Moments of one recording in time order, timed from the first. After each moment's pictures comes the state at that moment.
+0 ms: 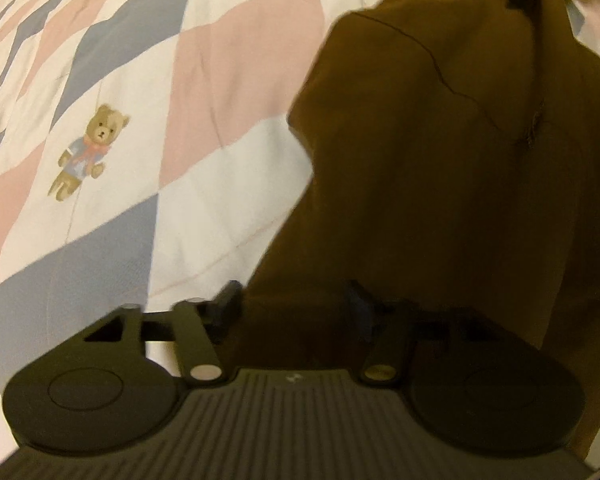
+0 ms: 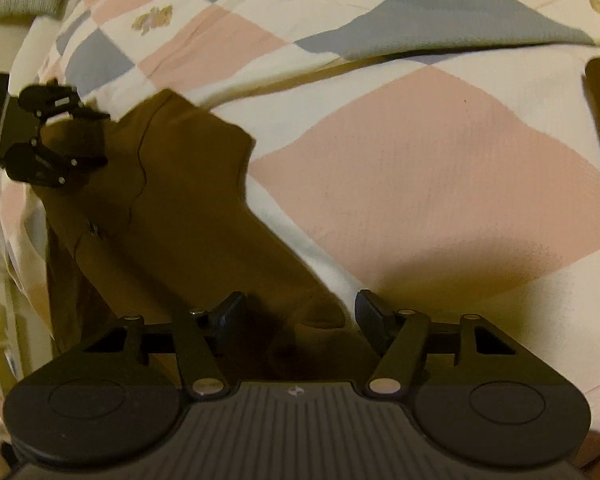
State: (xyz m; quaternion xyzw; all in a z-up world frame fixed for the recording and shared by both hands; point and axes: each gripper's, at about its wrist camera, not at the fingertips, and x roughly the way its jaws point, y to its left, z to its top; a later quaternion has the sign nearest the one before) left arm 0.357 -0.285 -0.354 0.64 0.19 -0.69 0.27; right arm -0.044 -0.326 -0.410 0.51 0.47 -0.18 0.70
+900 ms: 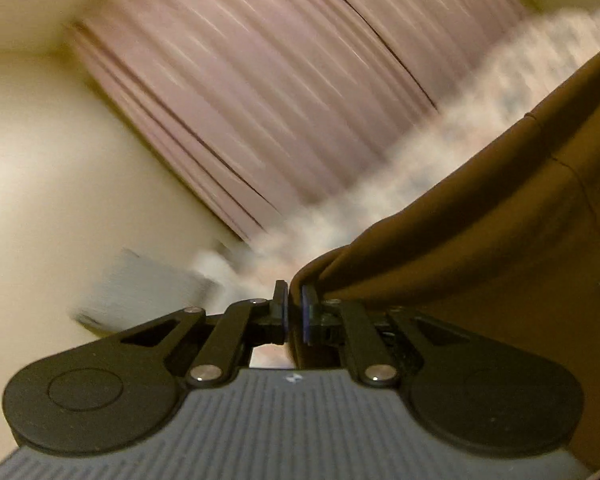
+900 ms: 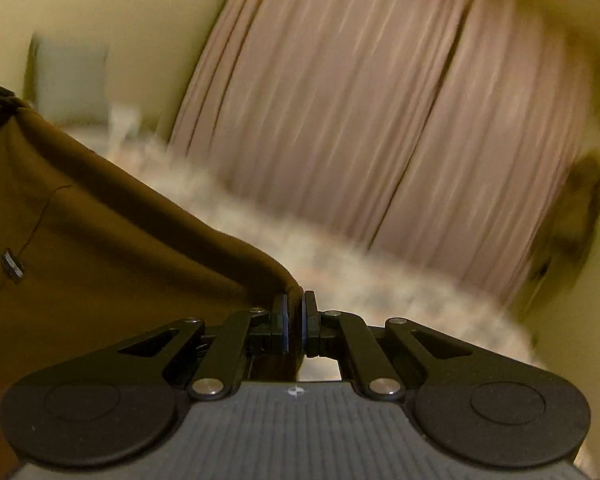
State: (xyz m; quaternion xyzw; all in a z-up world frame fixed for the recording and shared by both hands) left arm 0.253 -0.174 -0.063 0.38 -0.08 -0.46 0.80; right arm -0.036 -0.245 -0.127 -0.08 0.21 -0.51 0.83
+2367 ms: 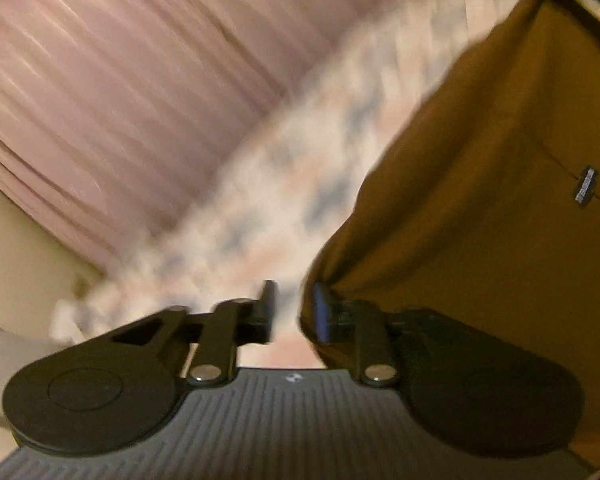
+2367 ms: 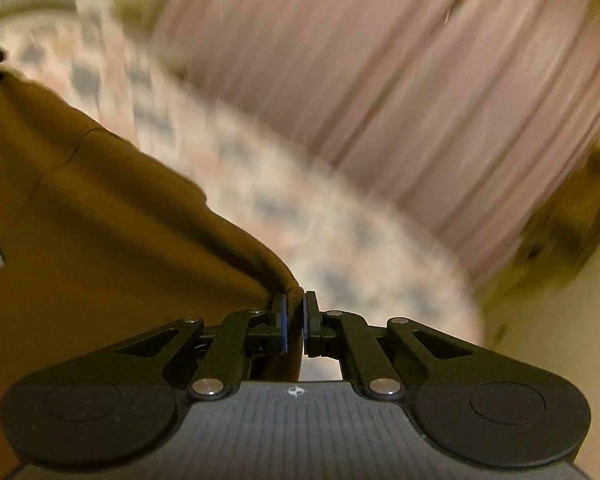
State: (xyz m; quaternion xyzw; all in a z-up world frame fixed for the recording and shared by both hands) left arm 0.030 -0.525 -0.176 0.51 0.03 -0.56 0.65; right arm -0.240 -0.573 -0.194 -0.04 0.42 -0.47 0.77
